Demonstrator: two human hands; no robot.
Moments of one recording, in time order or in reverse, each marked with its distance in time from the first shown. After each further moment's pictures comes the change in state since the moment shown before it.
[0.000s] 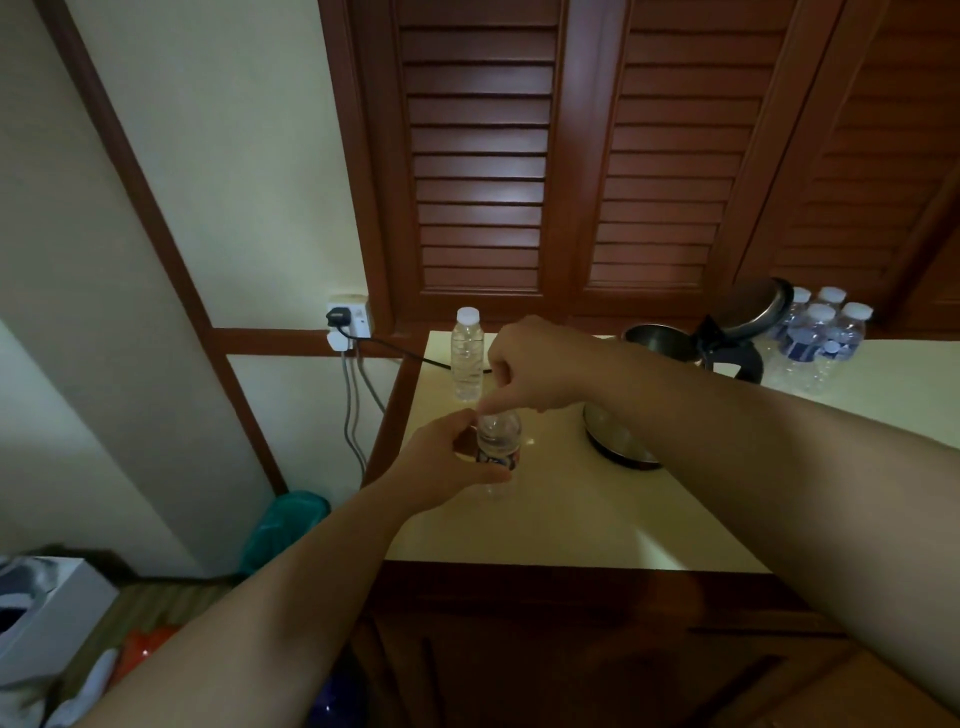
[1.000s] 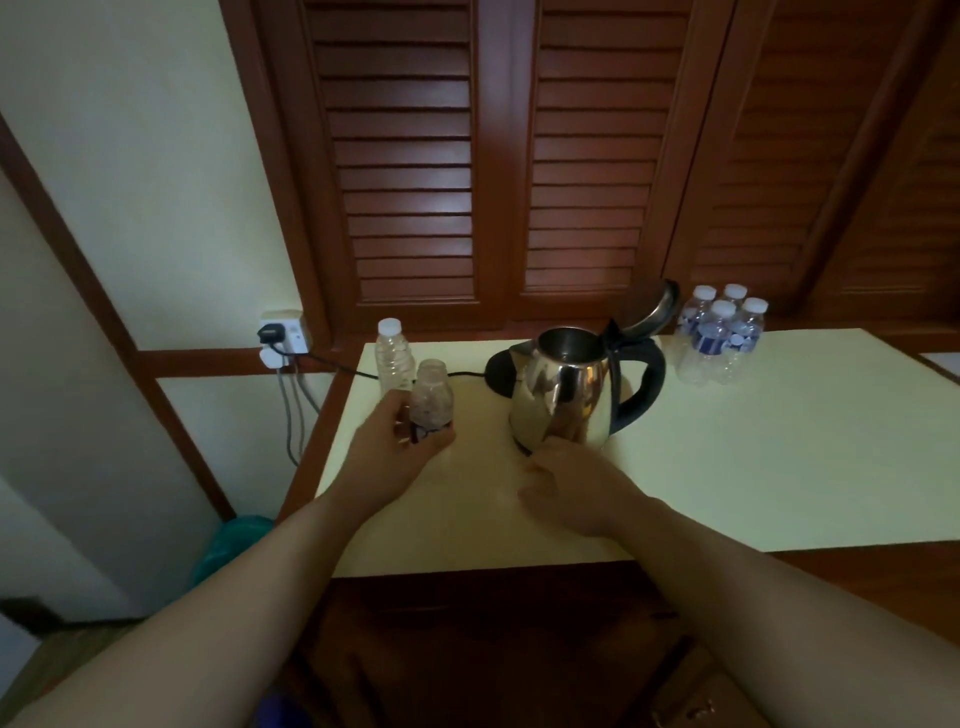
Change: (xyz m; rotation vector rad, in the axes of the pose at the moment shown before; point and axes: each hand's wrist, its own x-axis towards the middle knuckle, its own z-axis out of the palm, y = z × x) left_hand 0.013 0.040 0.030 -0.117 0.284 0.020; right_hand -0.124 0.098 0.129 0.209 0.088 0.293
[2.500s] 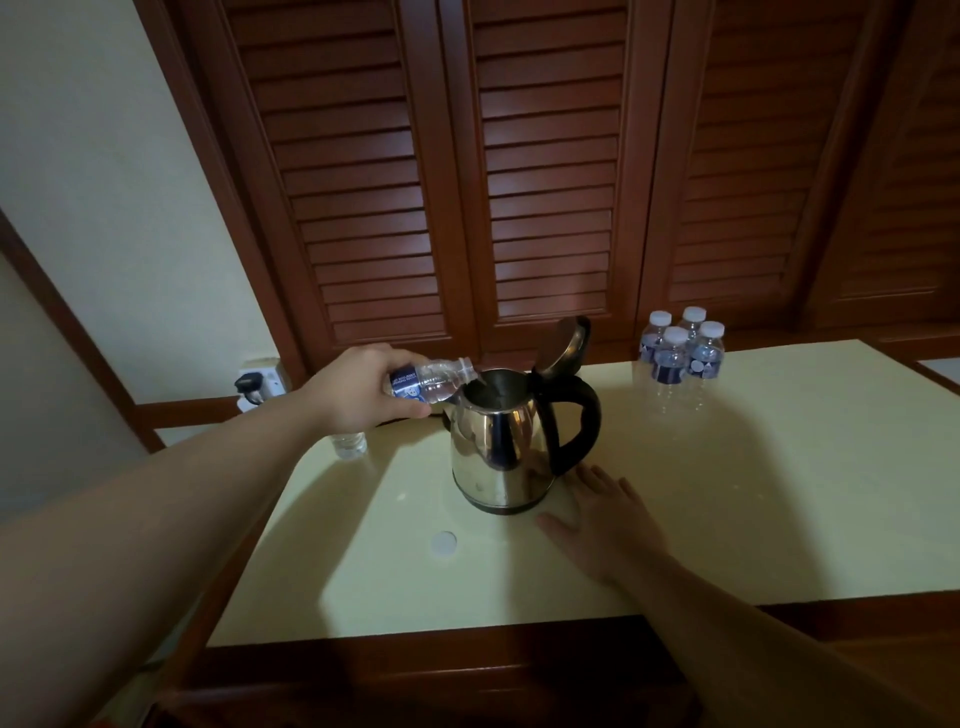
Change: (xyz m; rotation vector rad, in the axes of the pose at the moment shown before) left_hand 0.110 0.115 0.001 0.637 -0.297 0.355; right_hand -0.016 0.129 0.009 -0.074 0.179 0.183
